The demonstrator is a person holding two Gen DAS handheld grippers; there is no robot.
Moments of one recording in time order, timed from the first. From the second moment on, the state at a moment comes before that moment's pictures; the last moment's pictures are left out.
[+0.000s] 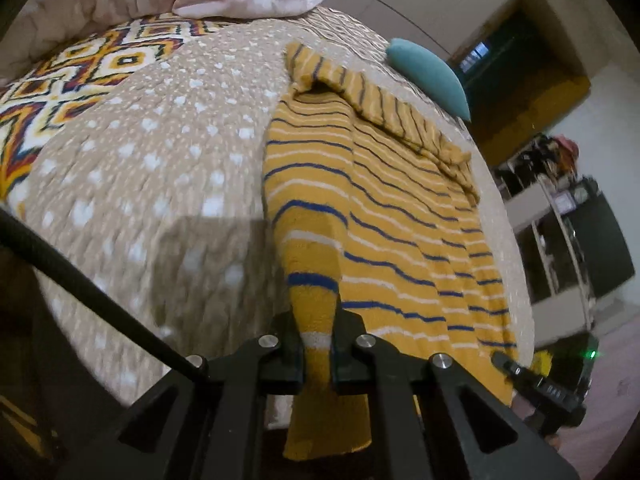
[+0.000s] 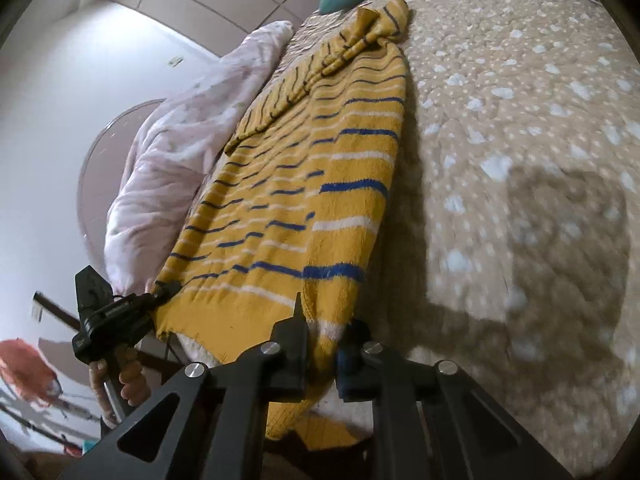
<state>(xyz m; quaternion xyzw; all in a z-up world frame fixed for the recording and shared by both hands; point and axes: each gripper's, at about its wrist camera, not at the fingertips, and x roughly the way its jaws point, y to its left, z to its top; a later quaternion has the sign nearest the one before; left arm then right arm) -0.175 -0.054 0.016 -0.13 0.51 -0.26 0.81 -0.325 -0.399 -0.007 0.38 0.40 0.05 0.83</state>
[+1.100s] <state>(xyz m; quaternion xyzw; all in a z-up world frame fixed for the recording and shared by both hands) -0.013 -0.132 0.091 -0.16 0.45 -0.24 0.84 -0.162 -0.468 0.088 0.34 0.33 0.02 0.88</state>
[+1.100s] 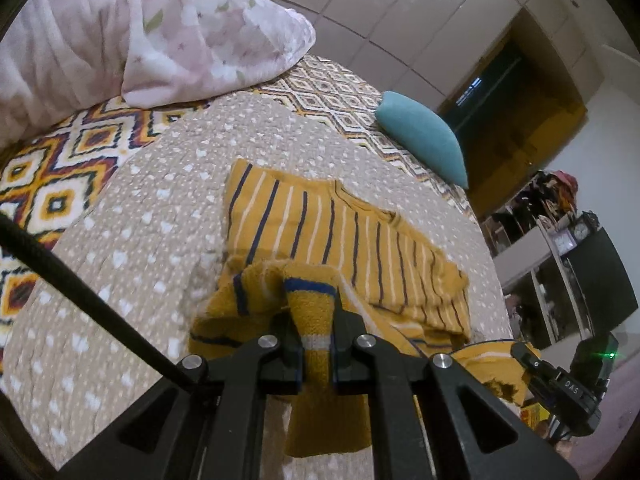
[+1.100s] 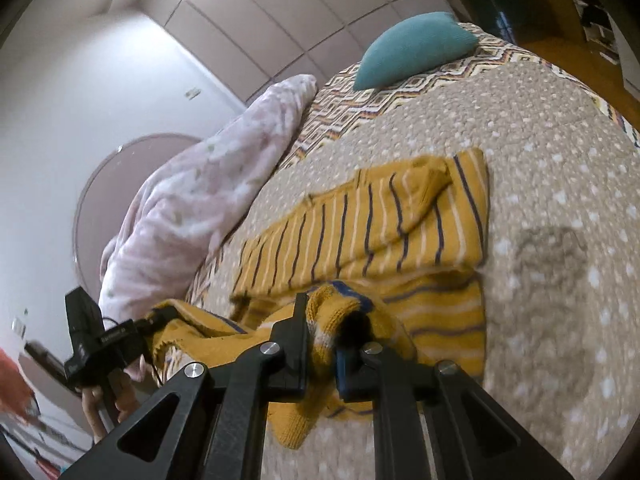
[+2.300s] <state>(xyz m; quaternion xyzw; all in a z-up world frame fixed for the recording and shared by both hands) 0.111 -0.111 0.020 -0.21 0.52 -0.21 0.80 -0.029 -0.625 0.023 0.52 0.30 -0.09 0.79</state>
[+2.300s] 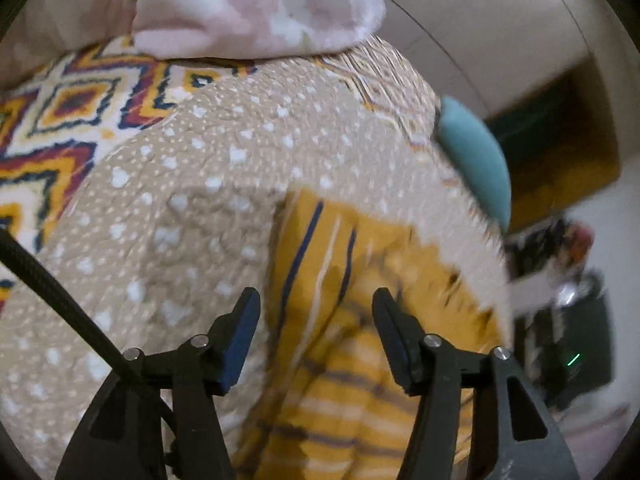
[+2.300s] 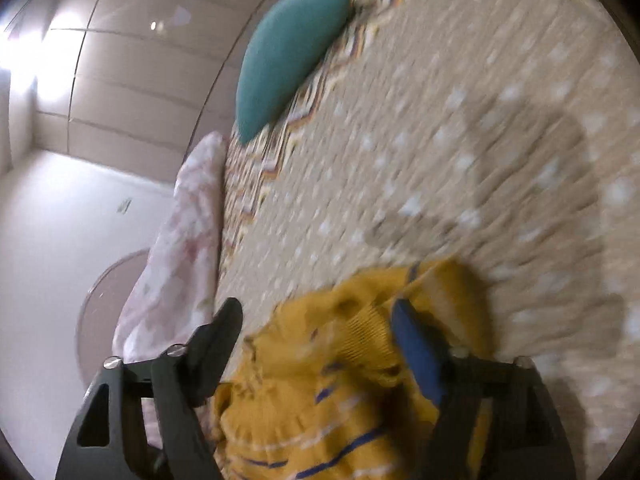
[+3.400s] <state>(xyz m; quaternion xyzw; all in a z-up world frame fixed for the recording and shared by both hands) -0.027 -0.071 0.053 -0.04 0.46 -0.19 0.87 -0.181 -0.505 0.060 0.22 0.42 -0.09 0.88</state>
